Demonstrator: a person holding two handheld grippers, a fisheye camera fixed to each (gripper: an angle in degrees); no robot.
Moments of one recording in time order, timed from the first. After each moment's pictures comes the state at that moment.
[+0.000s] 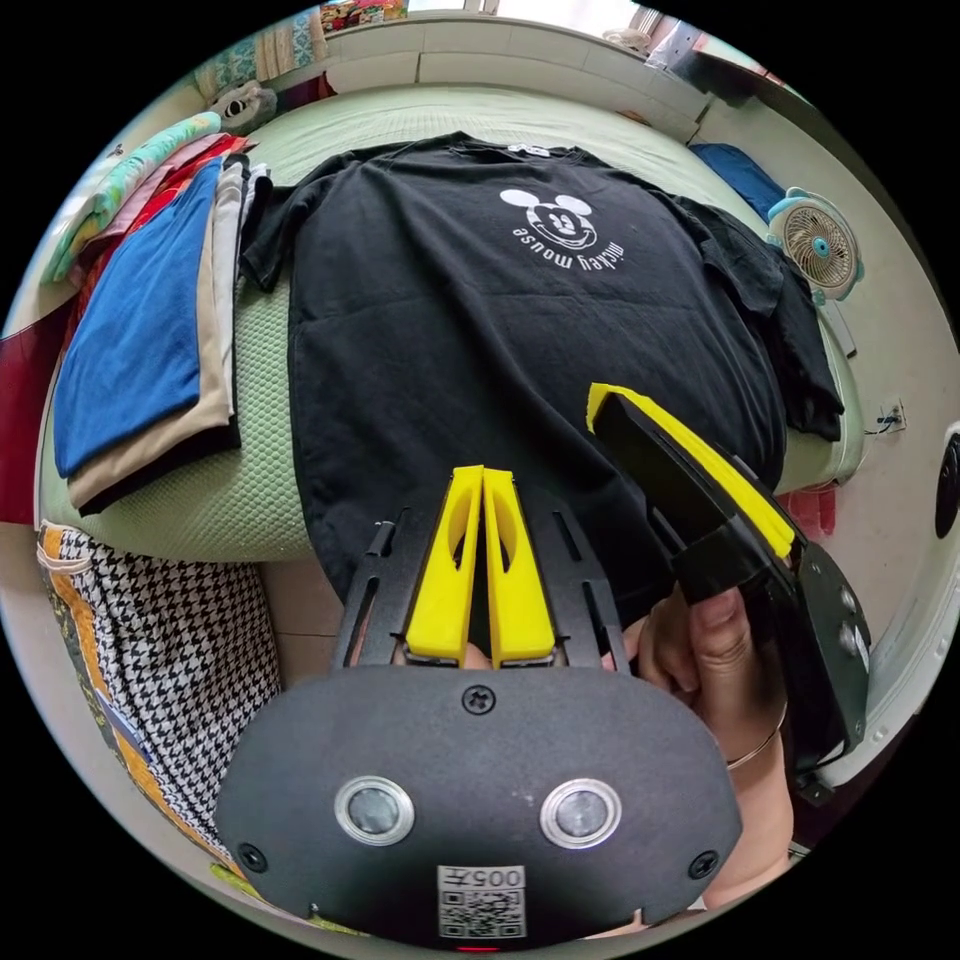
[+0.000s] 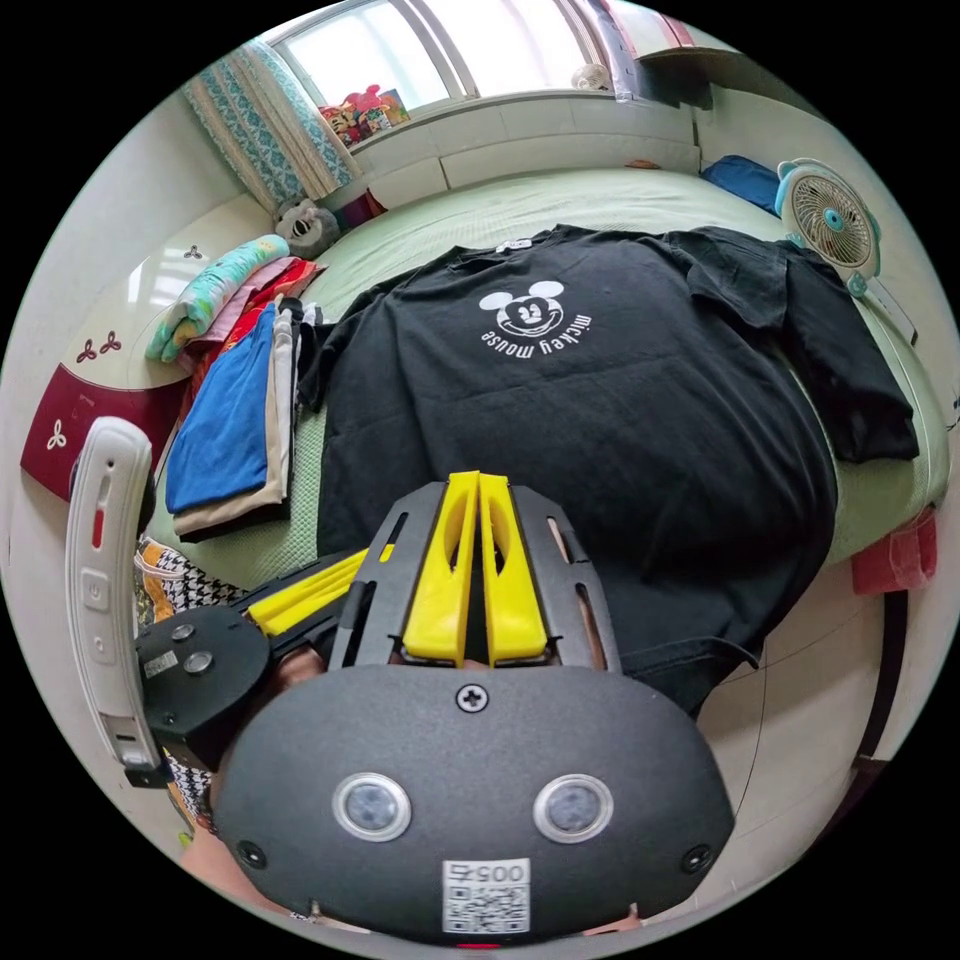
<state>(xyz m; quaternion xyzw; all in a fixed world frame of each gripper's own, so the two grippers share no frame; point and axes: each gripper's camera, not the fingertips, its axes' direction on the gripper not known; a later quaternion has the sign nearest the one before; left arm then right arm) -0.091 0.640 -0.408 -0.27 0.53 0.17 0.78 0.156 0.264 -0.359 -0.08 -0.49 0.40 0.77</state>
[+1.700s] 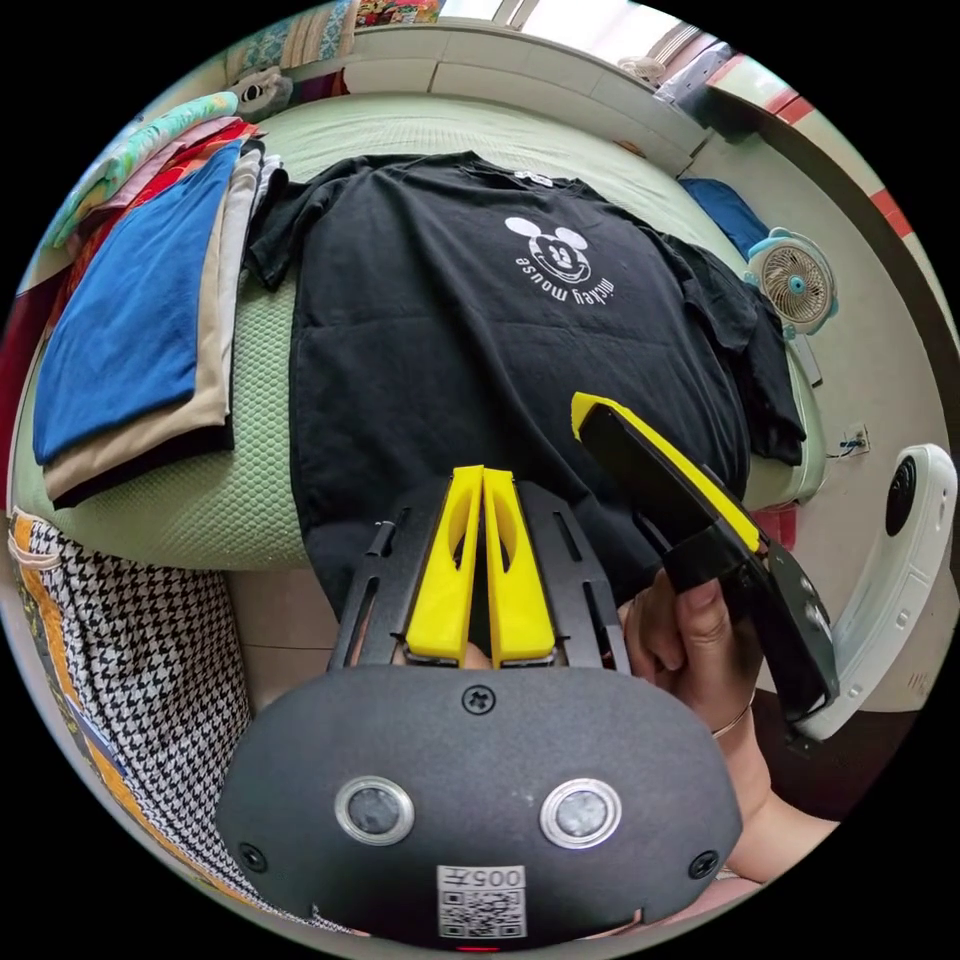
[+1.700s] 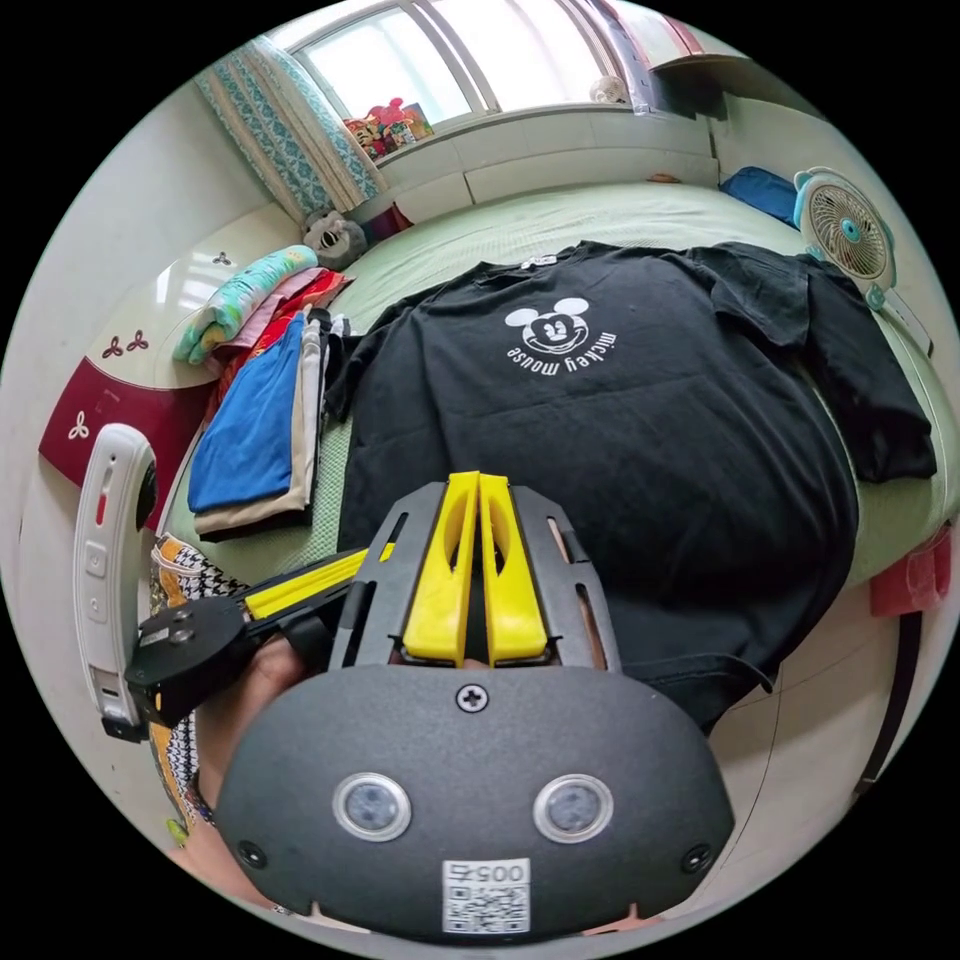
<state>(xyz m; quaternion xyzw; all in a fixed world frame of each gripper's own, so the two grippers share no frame) -0.121 0.642 -0.376 -0.27 0.58 0.13 0.76 0.155 0.280 -0.363 -0.04 -0.51 0.40 0.76</state>
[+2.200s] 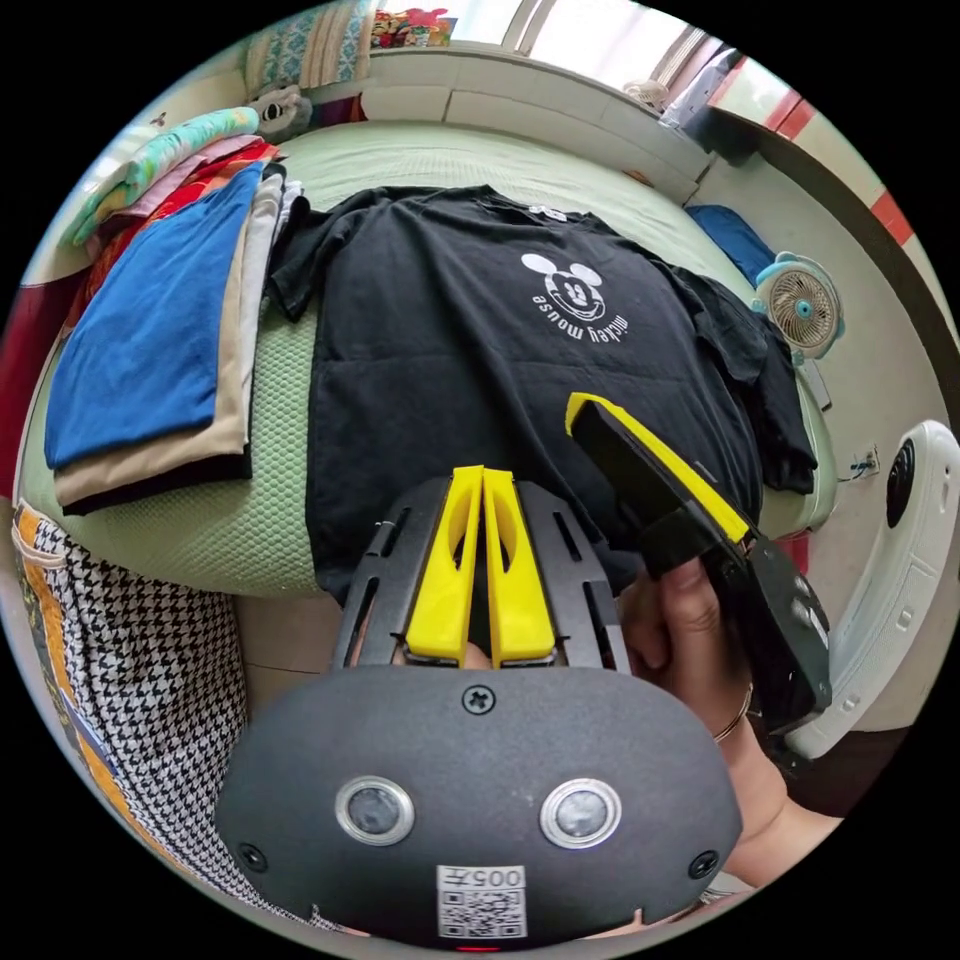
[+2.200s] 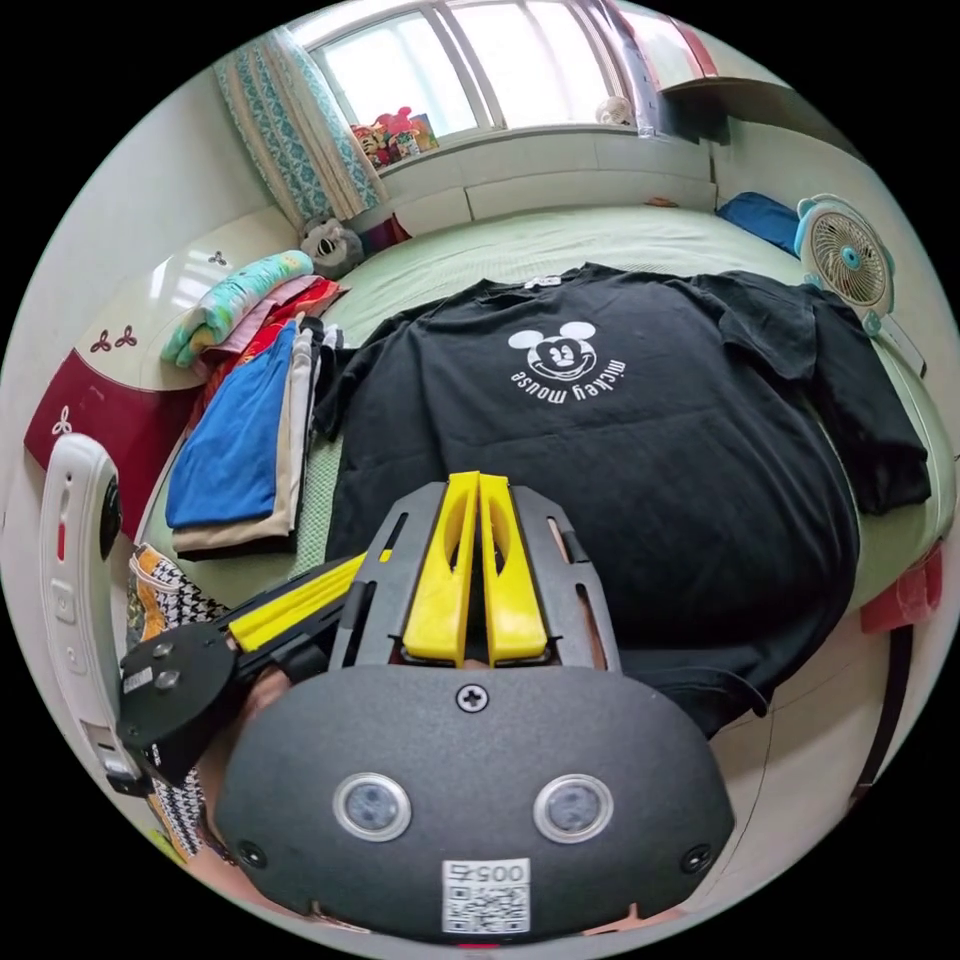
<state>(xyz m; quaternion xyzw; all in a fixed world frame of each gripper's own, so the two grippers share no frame) -0.126 0.638 -0.370 -0.24 0.57 0.10 0.78 0.147 0.257 -0.365 -0.03 -0.48 0.40 0.78</state>
